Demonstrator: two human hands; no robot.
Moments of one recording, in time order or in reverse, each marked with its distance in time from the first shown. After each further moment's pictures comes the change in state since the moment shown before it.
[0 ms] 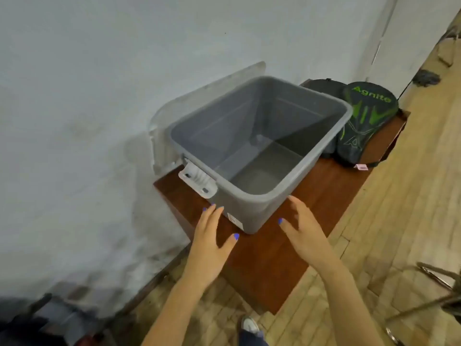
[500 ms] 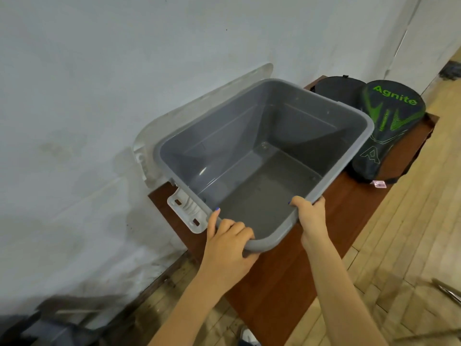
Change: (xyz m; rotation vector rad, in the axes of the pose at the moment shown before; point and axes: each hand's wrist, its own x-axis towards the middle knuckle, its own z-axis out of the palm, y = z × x) left_hand 0.092 0.024 0.030 0.613 0.190 0.500; right_hand 0.142 -0.009 -0.013 0.773 0.265 0.493
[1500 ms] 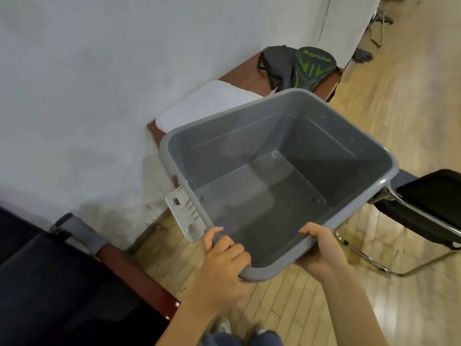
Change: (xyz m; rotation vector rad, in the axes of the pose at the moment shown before) left_hand -0.424 0.087 -0.102 -0.284 0.204 0.334; right_hand -0.407 0.250 -0.173 0.506 -0.068 0.286
